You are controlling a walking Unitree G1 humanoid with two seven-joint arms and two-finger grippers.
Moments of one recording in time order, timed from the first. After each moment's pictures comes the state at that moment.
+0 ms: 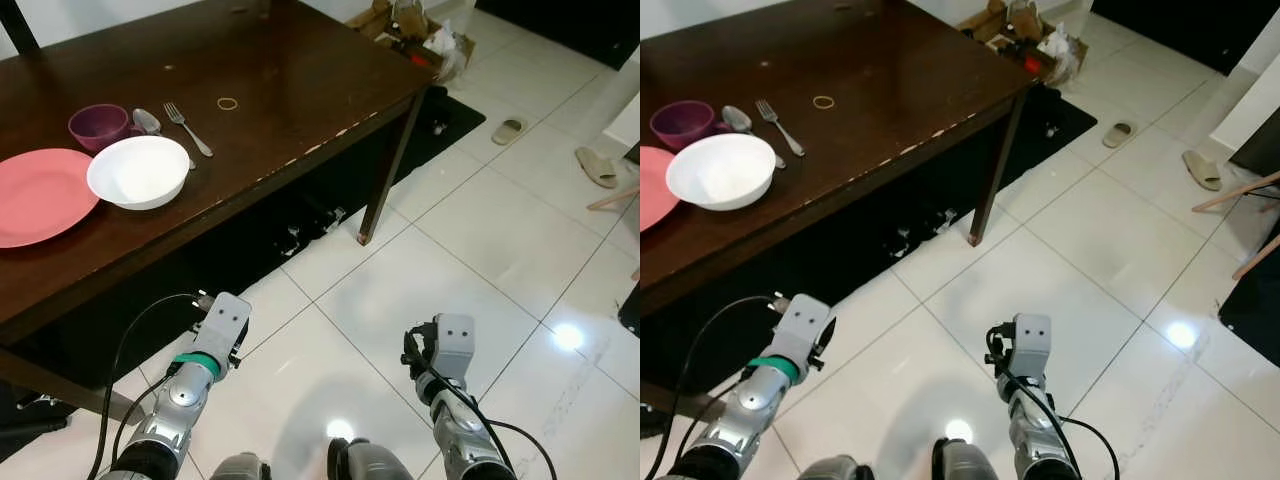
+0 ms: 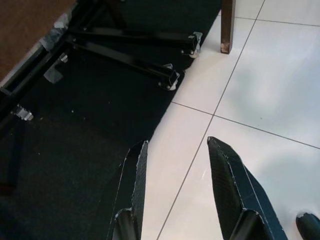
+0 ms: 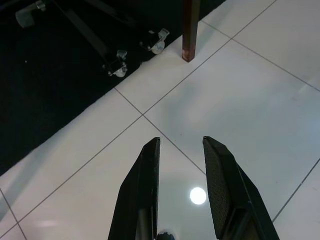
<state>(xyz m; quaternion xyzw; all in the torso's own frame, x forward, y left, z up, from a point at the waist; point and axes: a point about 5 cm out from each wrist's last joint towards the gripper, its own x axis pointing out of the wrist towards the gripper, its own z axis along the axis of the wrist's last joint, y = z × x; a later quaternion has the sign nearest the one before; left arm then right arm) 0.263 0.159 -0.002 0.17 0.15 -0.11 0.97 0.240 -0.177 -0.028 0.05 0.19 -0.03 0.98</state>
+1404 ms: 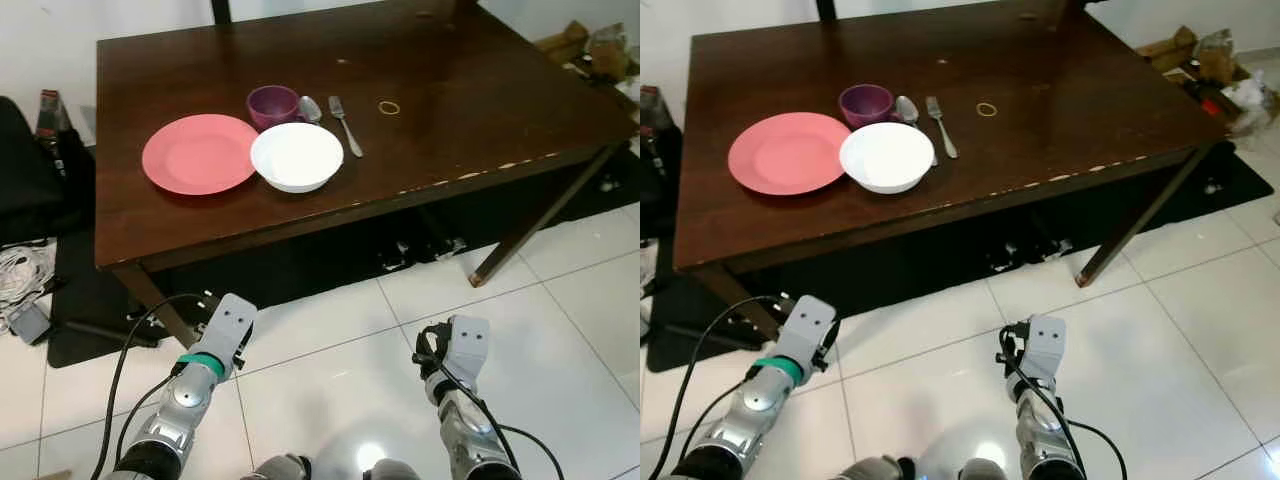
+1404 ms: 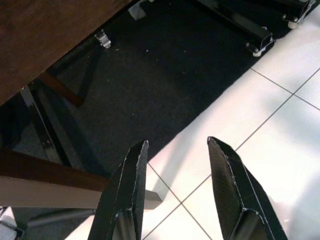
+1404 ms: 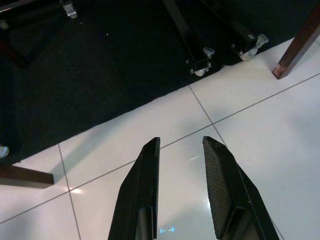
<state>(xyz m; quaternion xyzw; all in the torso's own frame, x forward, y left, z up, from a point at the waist) 0.262 0.151 -0.003 0.18 0.14 -0.12 0.97 0.240 -0.188 -0.027 0.07 0.19 -0.07 0.98</state>
